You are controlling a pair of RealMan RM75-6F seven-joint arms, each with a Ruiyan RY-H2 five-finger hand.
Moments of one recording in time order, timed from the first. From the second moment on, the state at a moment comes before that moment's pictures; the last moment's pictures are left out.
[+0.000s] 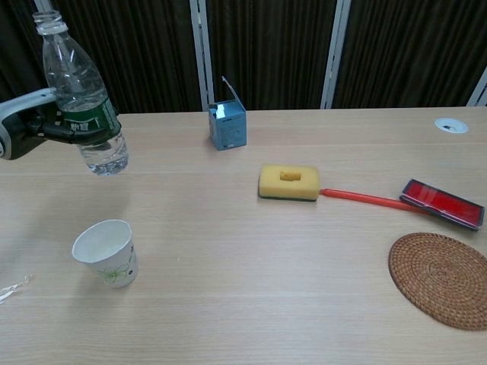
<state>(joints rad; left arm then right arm) -0.66 -1.58 -0.10 -1.02 1.40 1.00 -1.04 0.07 -1.15 0.11 -1.78 -1.48 1.55 -0.30</state>
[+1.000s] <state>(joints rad) -0.61 -1.85 -0.05 -0.62 1.46 0.98 -1.22 0.08 -1.15 0.11 -1.76 -1.46 1.52 -0.30</state>
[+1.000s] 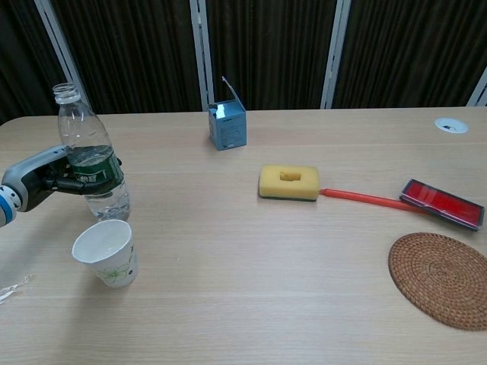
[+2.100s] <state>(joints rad) -0.58 -1.89 -0.03 -0.53 1.50 1.04 -1.25 0.08 -1.16 0.11 -1.77 -1.46 1.54 -0.31</state>
